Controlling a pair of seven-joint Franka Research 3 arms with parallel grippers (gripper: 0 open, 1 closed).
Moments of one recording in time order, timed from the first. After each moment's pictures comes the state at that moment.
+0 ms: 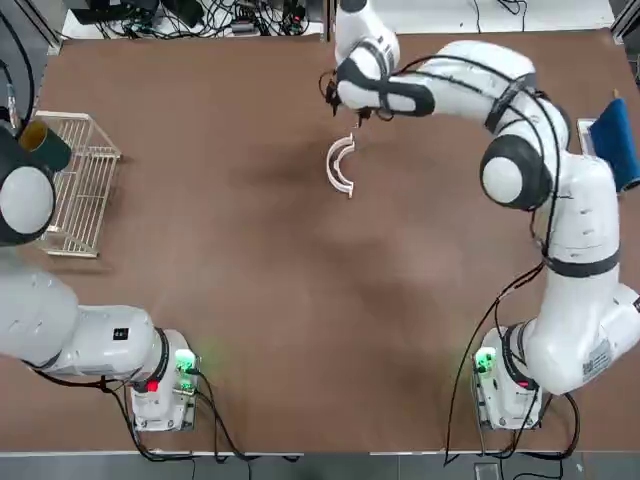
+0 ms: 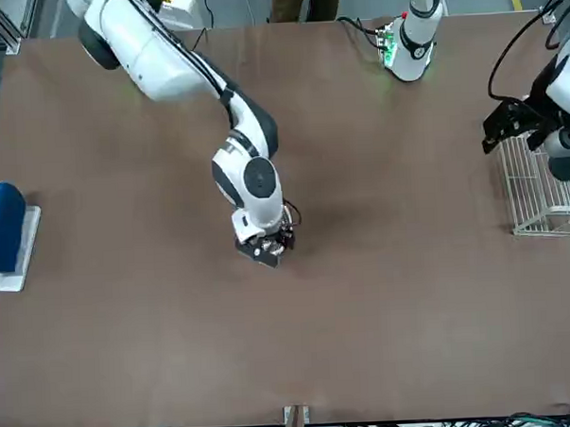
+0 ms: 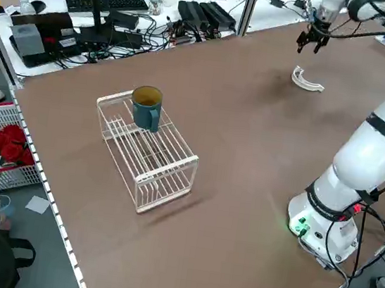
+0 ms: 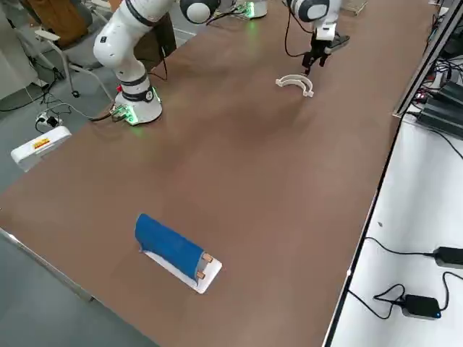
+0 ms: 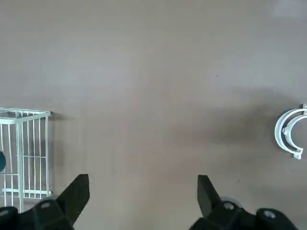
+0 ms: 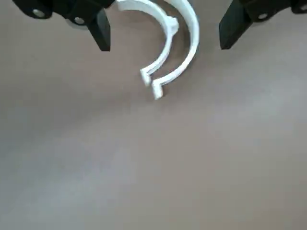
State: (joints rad) left arm 0.00 0.08 -0.15 -1.38 -0.01 1.49 -0.15; right arm 0.37 0.80 0.40 -1.24 -0.32 1.98 1.16
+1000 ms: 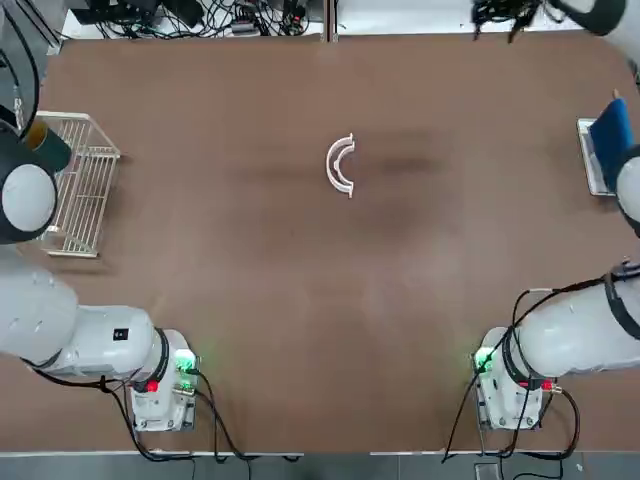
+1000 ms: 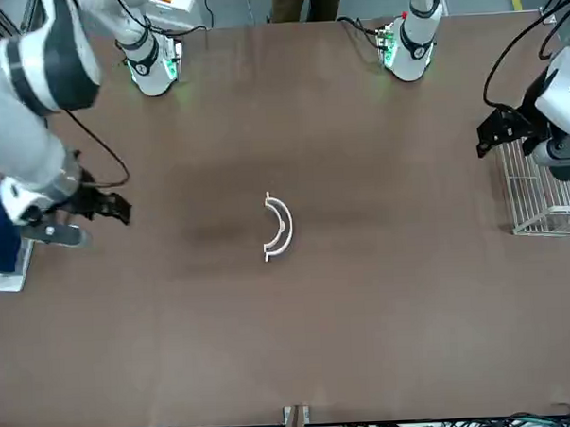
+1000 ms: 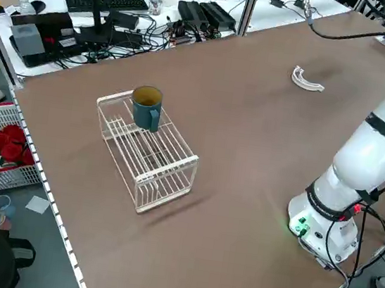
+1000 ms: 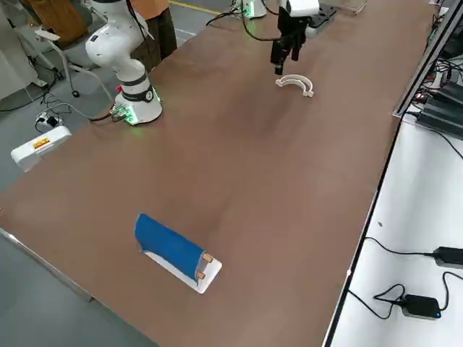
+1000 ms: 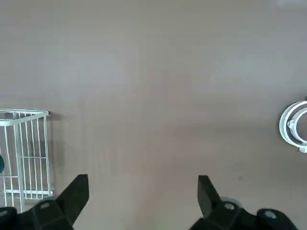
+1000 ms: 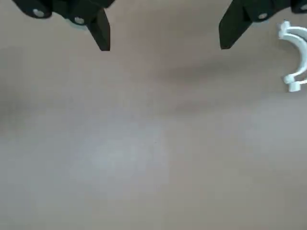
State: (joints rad) left arm 0.00 0.10 -0.16 -1.39 0.00 1.49 -0.13; right arm 0.07 0.09 0.02 -1.68 -0.03 1.80 0.21
